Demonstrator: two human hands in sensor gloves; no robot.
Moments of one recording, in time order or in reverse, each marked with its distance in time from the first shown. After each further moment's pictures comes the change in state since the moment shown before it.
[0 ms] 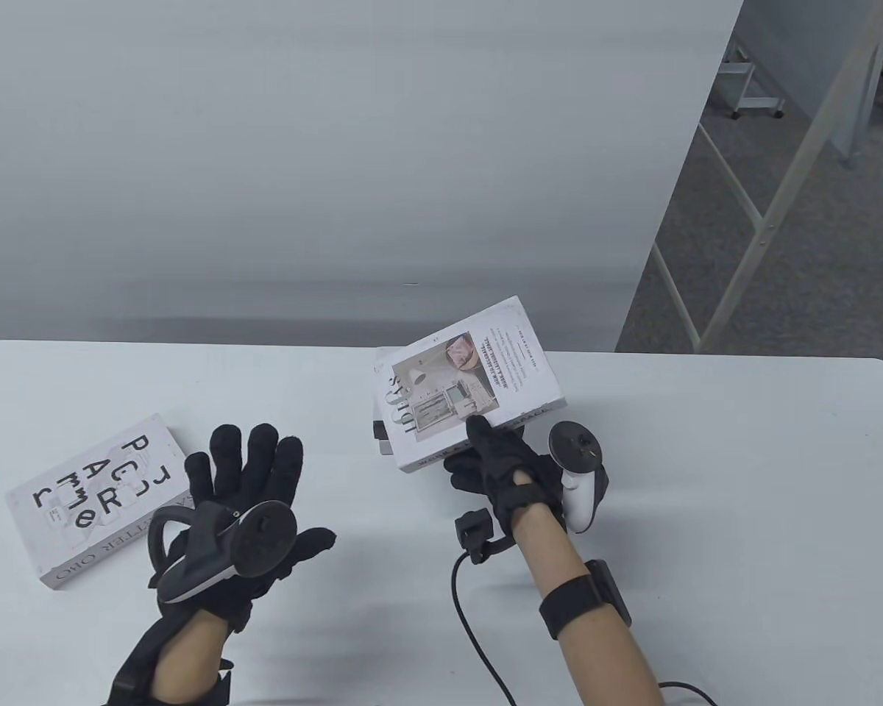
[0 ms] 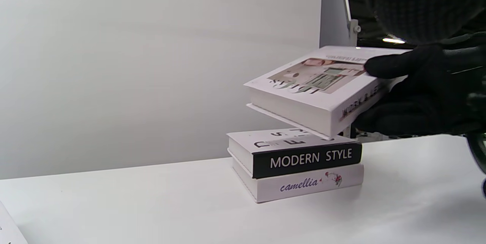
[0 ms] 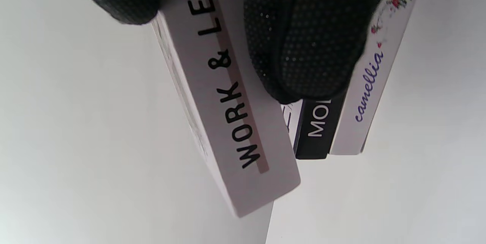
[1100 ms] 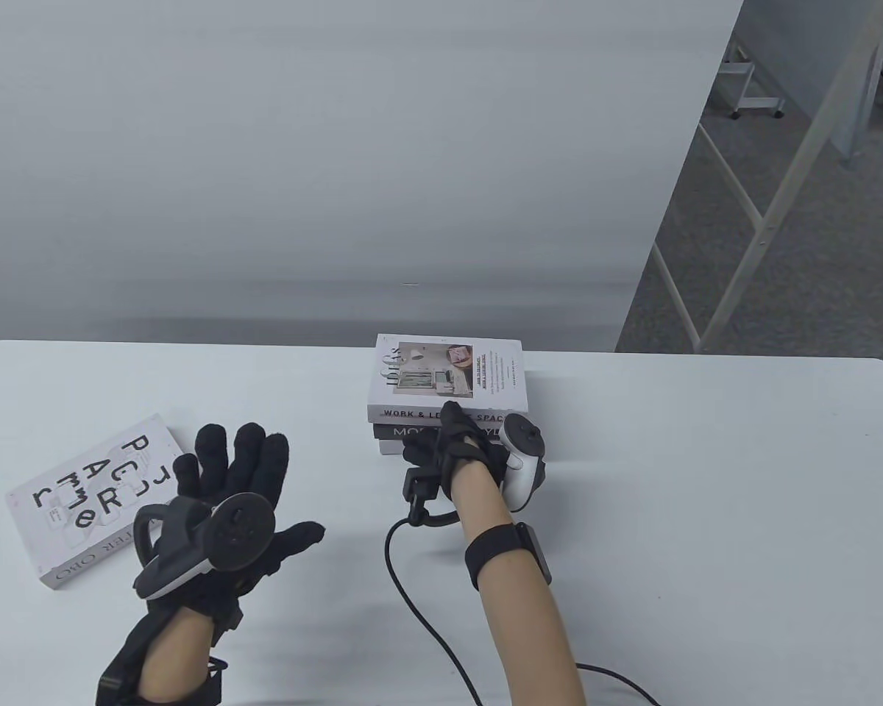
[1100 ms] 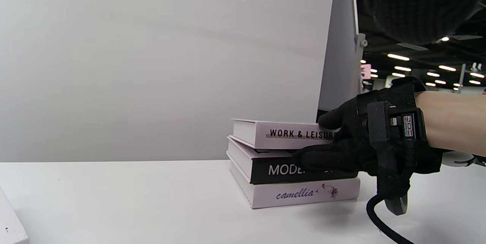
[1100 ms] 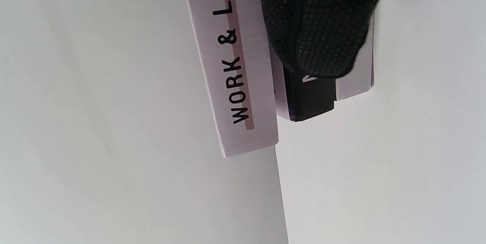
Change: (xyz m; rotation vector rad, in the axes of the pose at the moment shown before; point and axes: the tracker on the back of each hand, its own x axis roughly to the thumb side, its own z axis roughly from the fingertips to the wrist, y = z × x) left_hand -0.014 0.008 0.003 0.007 0.020 0.081; right_hand -0.025 0.051 -0.048 -0.005 0.182 -0.250
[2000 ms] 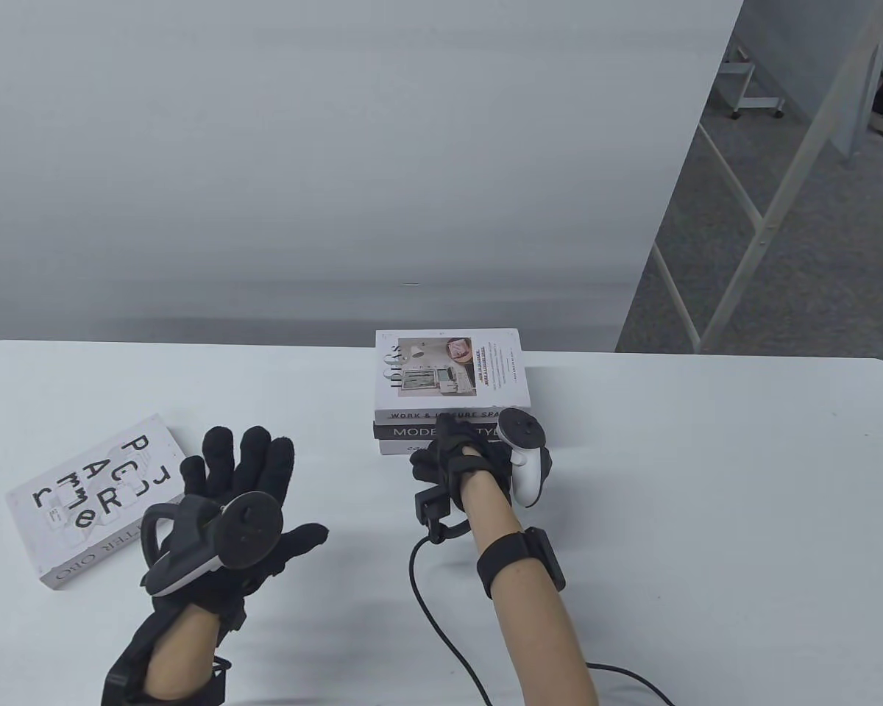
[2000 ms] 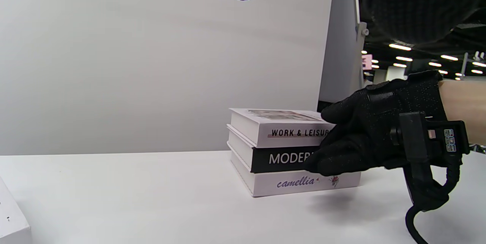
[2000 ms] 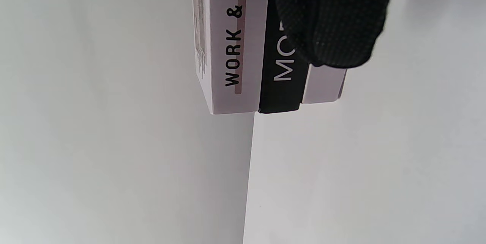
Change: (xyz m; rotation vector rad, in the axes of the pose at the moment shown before) left_hand 0.006 -0.006 -0.005 -0.034 -0.005 -0.018; right_hand 0.003 -0.009 0.003 0.105 -0.054 0.261
